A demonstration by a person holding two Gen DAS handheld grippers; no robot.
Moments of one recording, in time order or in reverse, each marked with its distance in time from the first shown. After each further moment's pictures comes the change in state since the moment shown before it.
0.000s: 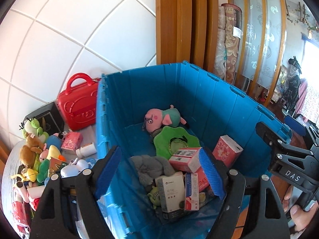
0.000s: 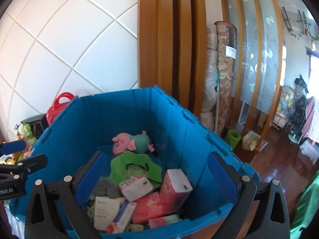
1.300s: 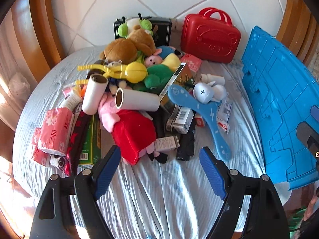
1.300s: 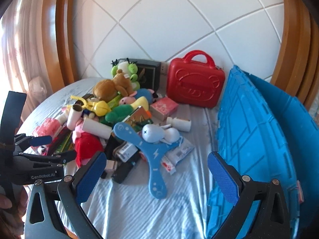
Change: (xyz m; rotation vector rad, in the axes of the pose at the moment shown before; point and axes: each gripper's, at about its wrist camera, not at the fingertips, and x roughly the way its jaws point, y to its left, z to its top) left arm -0.021 0.333 -0.213 -0.454 0.307 0.321; right arm 0.007 0.362 -0.098 -0.433 0.250 0.496
